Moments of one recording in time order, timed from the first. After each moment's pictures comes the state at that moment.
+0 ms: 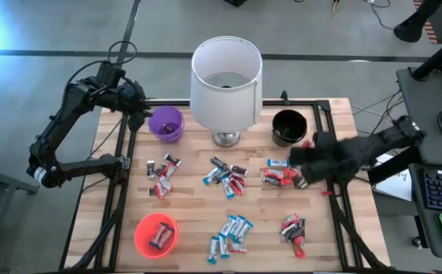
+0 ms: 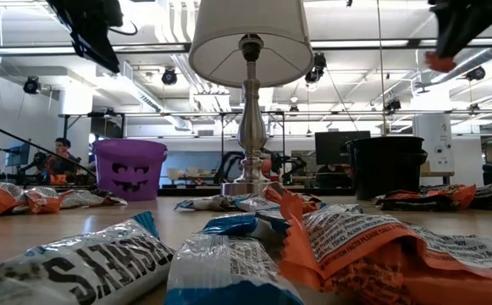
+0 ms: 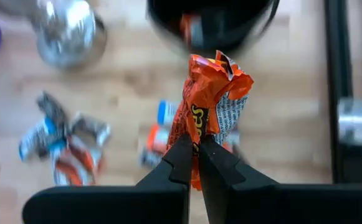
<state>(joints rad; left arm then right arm) 1.03 1.04 1.28 -1.22 0.40 0.47 0.35 1.14 1.18 -1.54 0.53 1.91</state>
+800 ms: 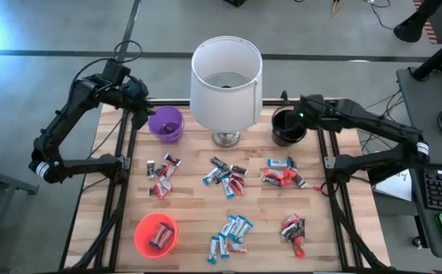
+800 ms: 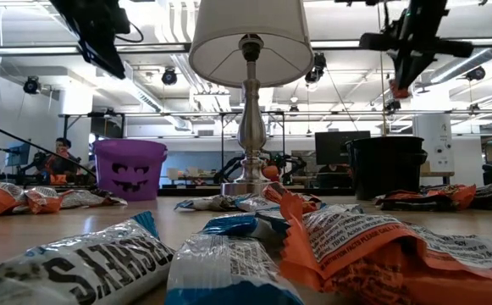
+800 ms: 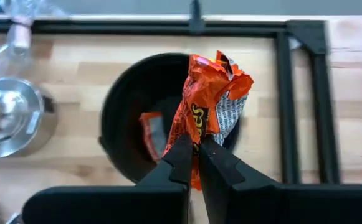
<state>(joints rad) 1.03 1.10 1.28 -1.19 0.40 0.50 -0.42 1.13 1.17 -1.24 0.42 1.01</state>
